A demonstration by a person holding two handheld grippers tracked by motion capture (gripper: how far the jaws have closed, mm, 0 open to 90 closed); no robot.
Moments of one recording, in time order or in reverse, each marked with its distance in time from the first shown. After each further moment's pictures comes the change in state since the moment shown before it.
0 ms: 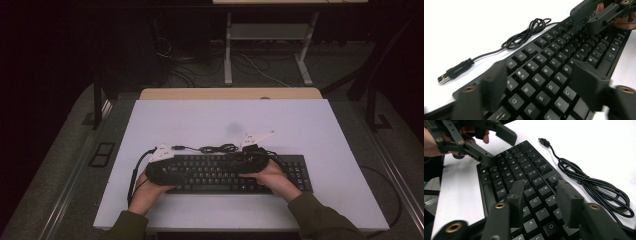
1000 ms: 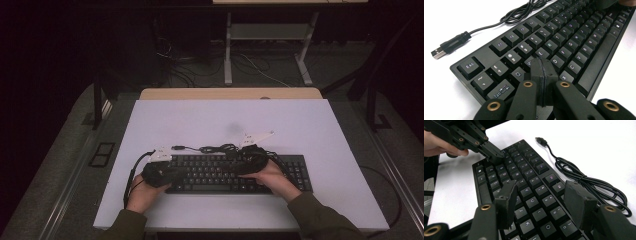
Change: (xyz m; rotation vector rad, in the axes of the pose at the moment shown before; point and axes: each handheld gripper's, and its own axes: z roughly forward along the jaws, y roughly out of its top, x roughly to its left) left arm 0.008 -0.009 0.000 0.124 -0.041 -0.013; right arm -0.001 -0.001 0.003 0.000 -0.016 0.002
